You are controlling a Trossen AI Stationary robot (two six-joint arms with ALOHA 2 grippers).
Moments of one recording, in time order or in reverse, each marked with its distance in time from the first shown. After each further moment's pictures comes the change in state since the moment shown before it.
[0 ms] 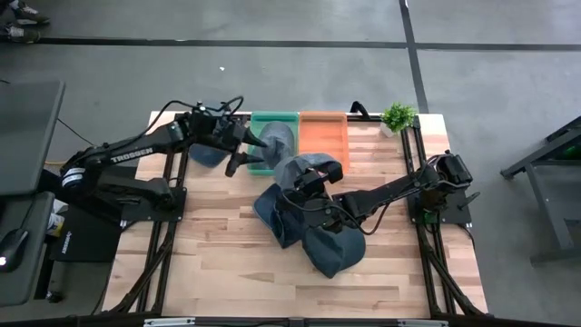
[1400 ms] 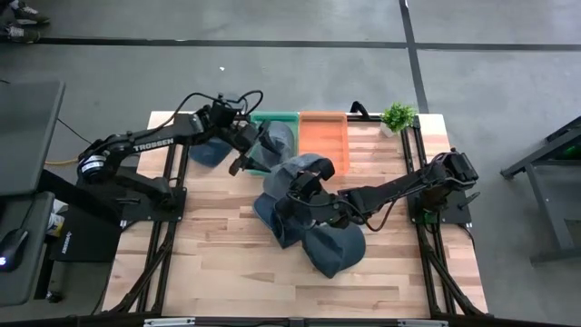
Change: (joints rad) left arm 0.010 0.210 0.126 0.082 0.387 0.120; right arm -0.005 -0.053 0.000 0.002 -0.282 -0.072
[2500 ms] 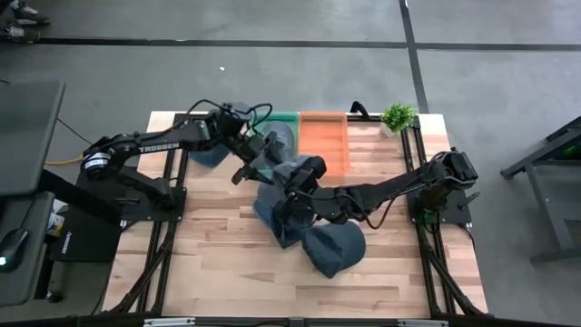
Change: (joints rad) left arm -0.101 0.041 -0.001 0.017 -0.008 -0.042; right arm -0.029 -0.002 0.000 0.103 -0.165 -0.047
